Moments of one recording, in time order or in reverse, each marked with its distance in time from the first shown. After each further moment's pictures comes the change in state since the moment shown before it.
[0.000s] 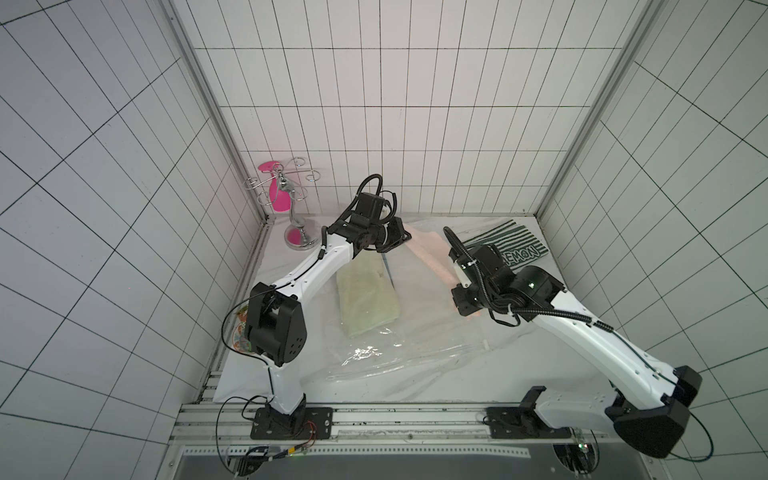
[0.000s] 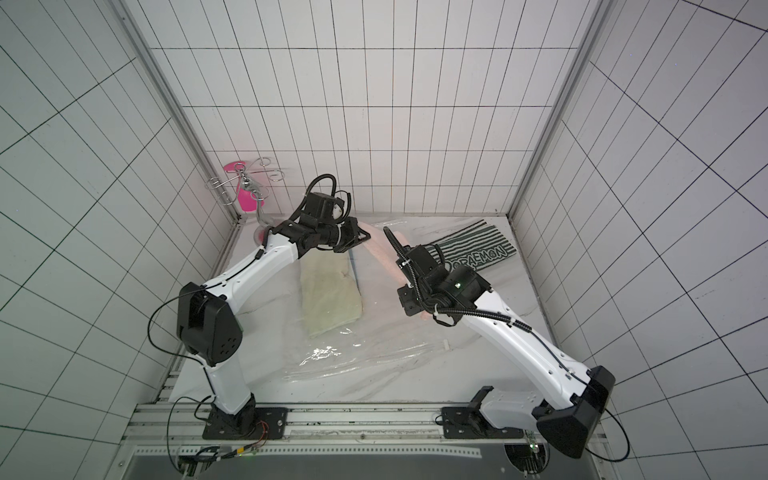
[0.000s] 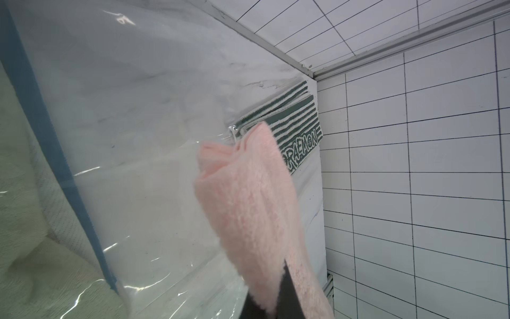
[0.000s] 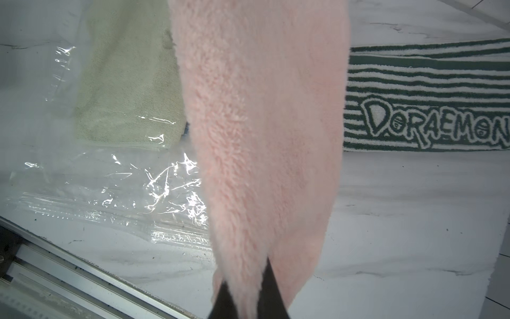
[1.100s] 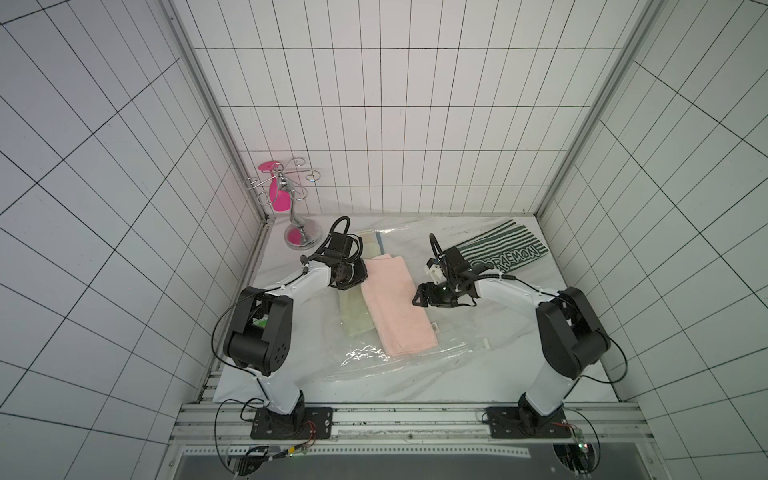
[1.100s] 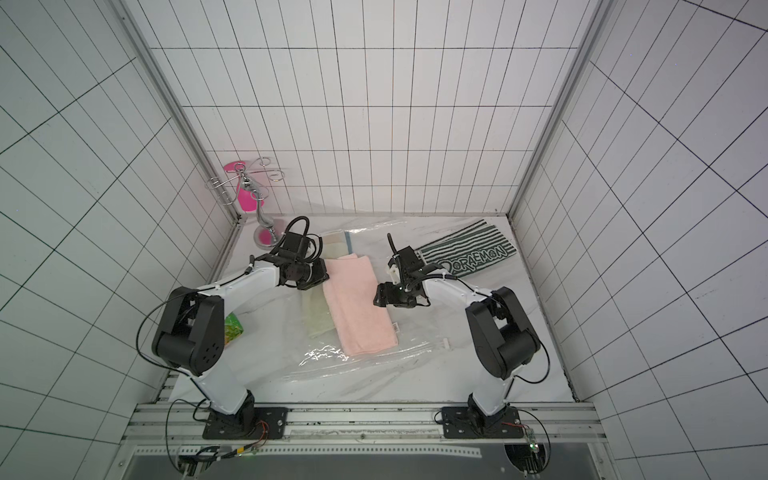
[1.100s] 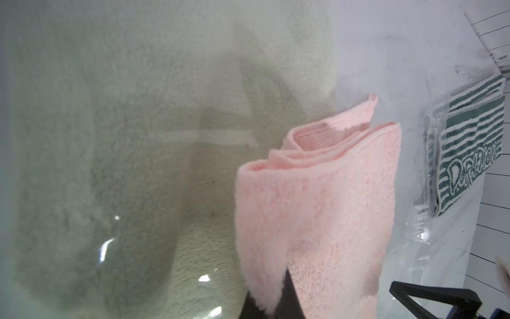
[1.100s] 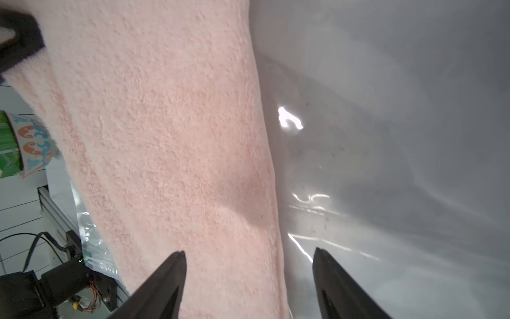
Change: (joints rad) left arm 0.160 -0.086 -0.454 0.046 -0.198 0.173; right arm -0.256 0.532 -0.168 0.615 -0.591 0.172
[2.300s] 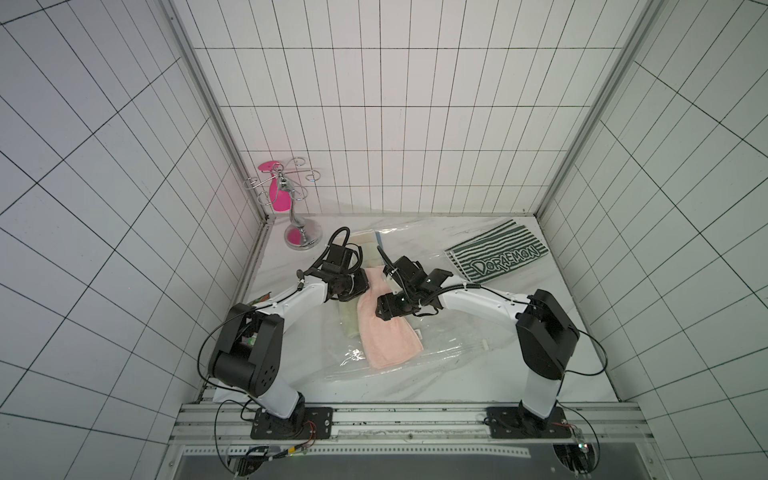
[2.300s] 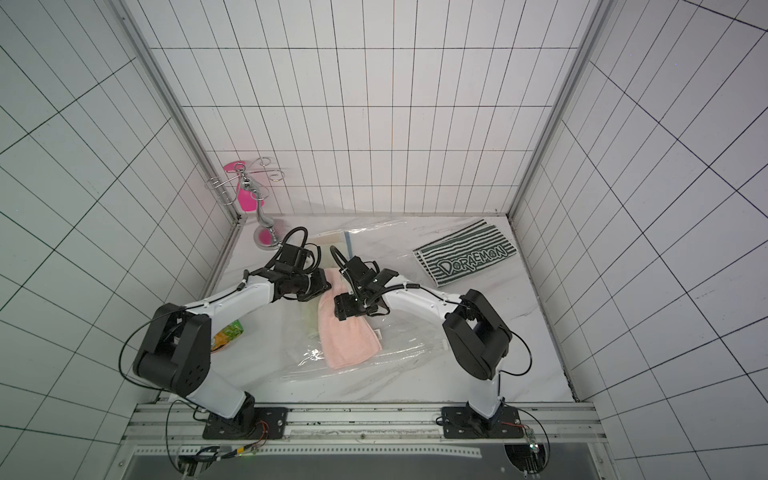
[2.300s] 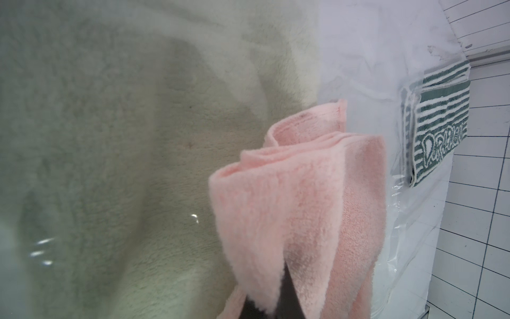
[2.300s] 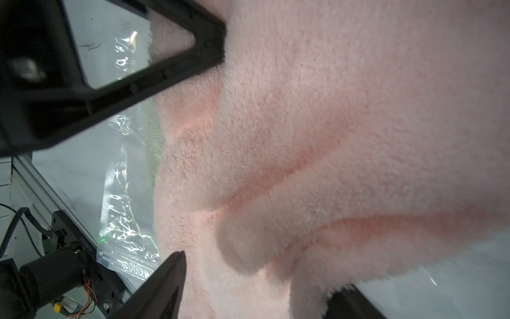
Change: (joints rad) left arm -0.025 -0.155 -0.176 0.087 0.066 -0.084; right arm 0.336 0.062 0.228 -0.085 0.215 0.099
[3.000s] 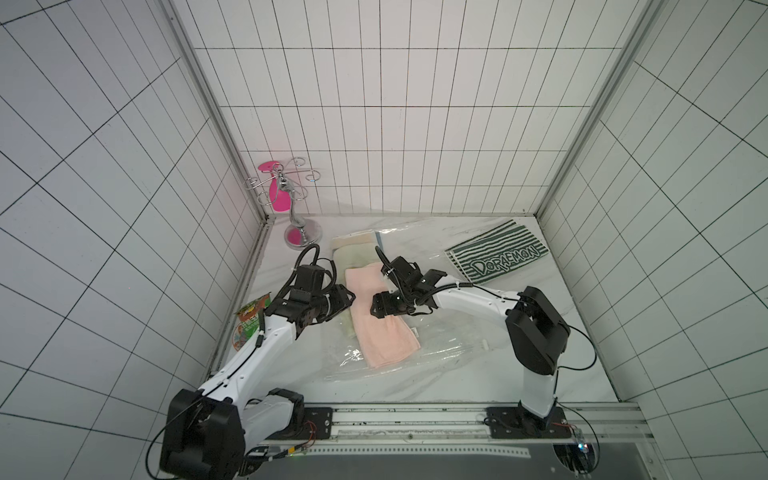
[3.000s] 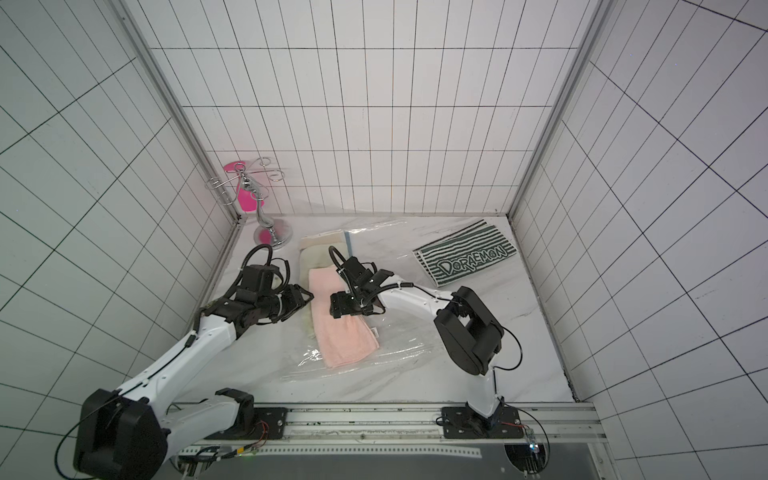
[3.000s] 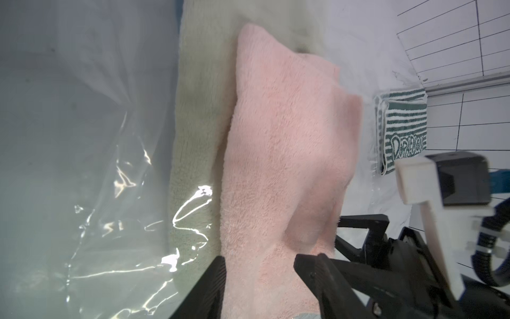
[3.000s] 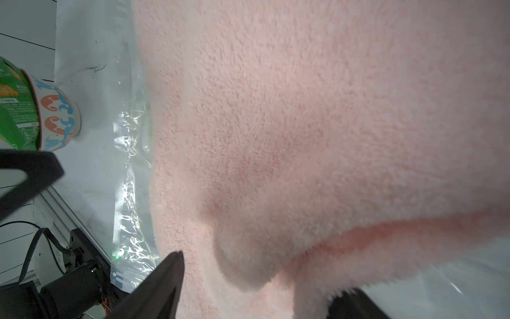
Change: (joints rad) left arm 0.051 -0.467 -0.308 -0.097 0.012 -0.084; right arm -0.003 0.050 0.017 0.046 -0.026 0.068
